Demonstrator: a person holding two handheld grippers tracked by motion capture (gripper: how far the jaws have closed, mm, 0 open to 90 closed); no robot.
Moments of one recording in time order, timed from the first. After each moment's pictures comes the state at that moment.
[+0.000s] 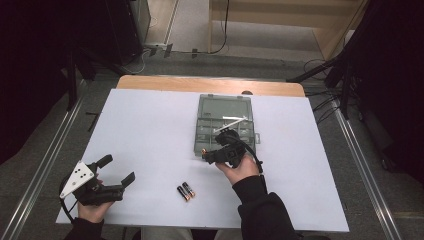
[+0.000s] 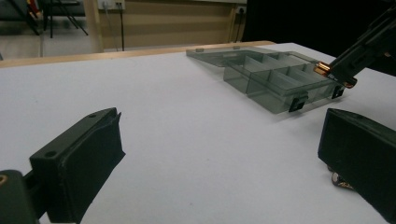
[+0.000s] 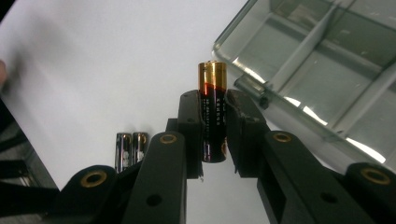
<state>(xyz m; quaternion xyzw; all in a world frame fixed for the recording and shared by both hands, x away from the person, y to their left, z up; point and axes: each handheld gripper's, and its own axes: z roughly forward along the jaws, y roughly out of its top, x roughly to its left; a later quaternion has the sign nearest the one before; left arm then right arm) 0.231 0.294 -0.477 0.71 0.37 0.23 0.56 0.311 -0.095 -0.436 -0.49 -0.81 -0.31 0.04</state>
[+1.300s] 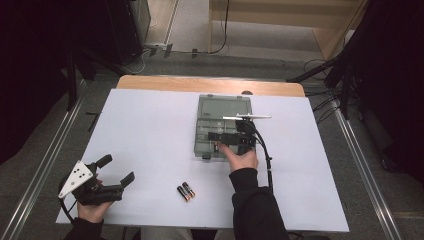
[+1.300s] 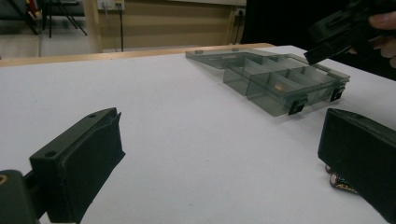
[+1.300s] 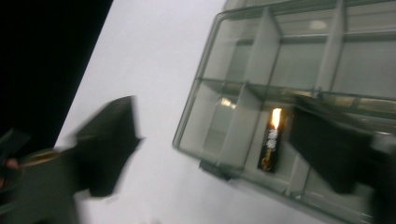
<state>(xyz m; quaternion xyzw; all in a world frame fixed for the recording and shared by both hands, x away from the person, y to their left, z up) 0.232 0.296 -0.477 0.71 0.37 0.23 0.56 0.337 -0.129 -0.449 -0.63 -0.65 -0.43 0.06</state>
